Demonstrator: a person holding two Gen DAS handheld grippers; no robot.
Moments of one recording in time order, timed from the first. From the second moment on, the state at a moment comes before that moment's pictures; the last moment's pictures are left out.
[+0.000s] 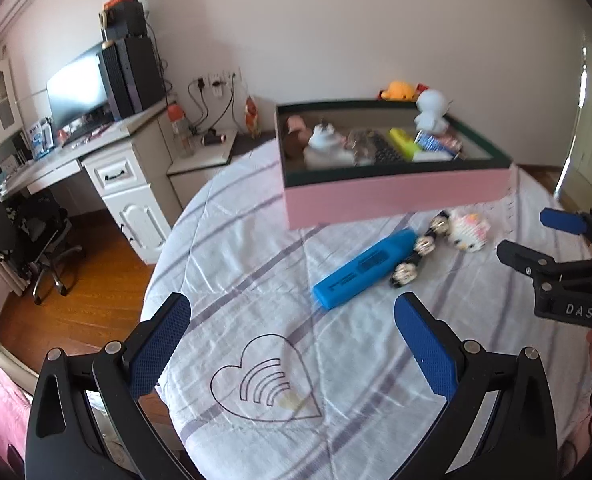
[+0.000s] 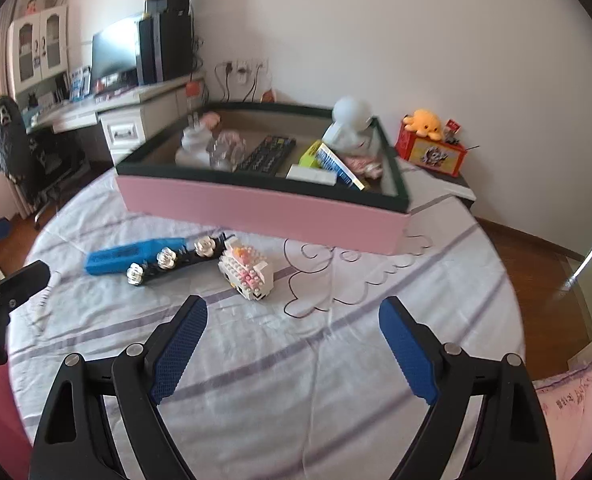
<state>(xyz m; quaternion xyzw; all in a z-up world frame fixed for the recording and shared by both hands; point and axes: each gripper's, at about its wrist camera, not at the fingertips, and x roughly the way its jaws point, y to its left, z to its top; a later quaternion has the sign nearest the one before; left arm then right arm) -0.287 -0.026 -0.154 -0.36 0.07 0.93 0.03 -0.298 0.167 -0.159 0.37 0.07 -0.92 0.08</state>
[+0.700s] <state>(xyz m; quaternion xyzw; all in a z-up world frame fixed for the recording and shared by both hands) -0.337 -0.020 -0.195 -0.41 0.10 0.90 0.06 -0.352 0.156 -0.189 0.42 0.08 -0.89 0.16</state>
